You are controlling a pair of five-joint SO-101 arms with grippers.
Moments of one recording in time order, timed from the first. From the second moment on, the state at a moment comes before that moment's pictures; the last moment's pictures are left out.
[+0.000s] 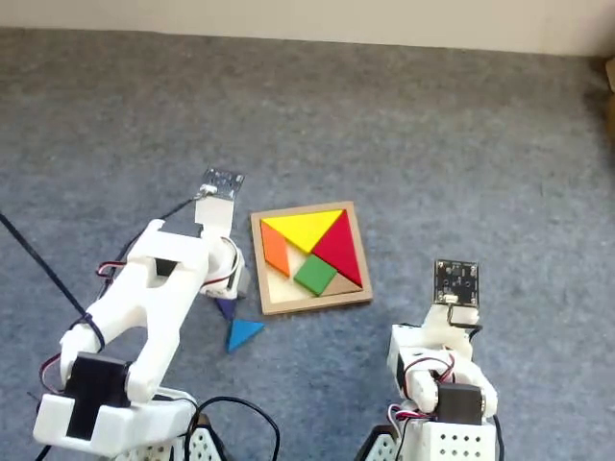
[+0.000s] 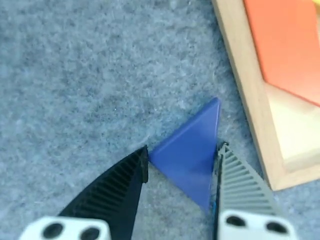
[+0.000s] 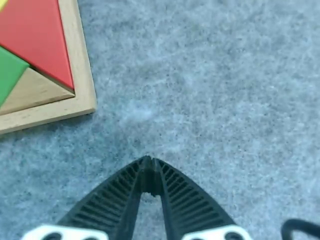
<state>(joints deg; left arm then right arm) 3.3 -7.8 46.3 54.3 3.1 -2.9 -104.1 96.0 71.3 1.1</state>
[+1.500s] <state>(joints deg) 15.8 -7.7 23.5 81.4 33.4 -2.9 -104.1 96.0 71.3 1.1</state>
